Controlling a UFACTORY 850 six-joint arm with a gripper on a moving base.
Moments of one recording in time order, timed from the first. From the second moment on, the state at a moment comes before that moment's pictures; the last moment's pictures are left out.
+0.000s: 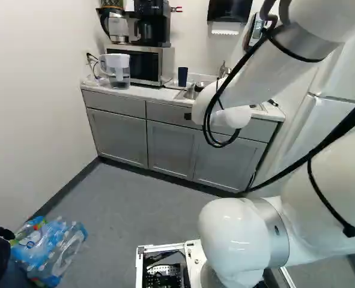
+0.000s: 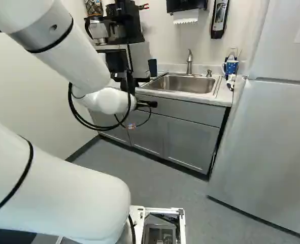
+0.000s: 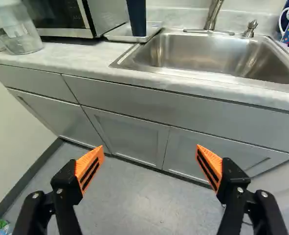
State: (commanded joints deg) arm -3.7 16.2 -19.7 1.0 26.4 0.1
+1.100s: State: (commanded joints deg) arm -0.5 16.0 -6.9 0.1 46.9 0.0
